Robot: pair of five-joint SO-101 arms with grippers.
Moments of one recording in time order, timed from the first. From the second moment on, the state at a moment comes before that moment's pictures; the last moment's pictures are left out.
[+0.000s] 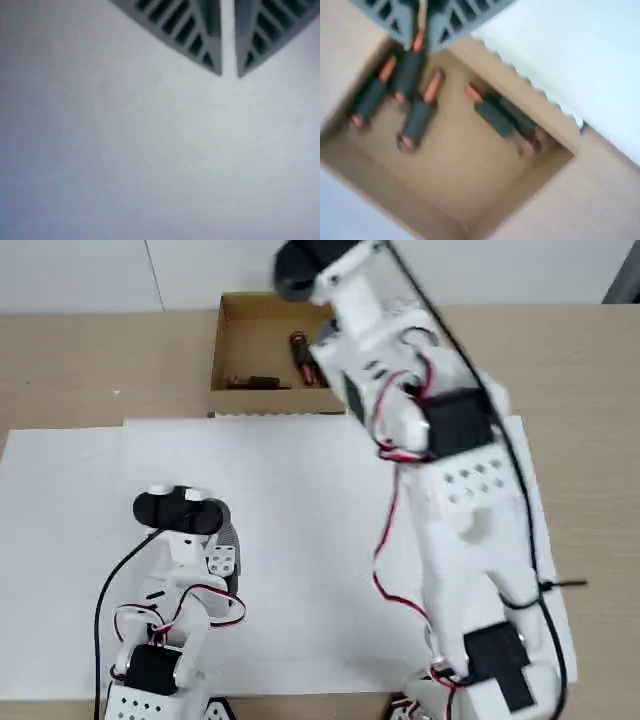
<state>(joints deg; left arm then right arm) 7.9 -102.7 96.6 49.4 8.7 -20.8 -7.4 -29.6 73.4 16.0</state>
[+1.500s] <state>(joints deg) 7.9 -102.7 96.6 49.4 8.7 -4.7 -100.9 67.9 73.5 2.2</state>
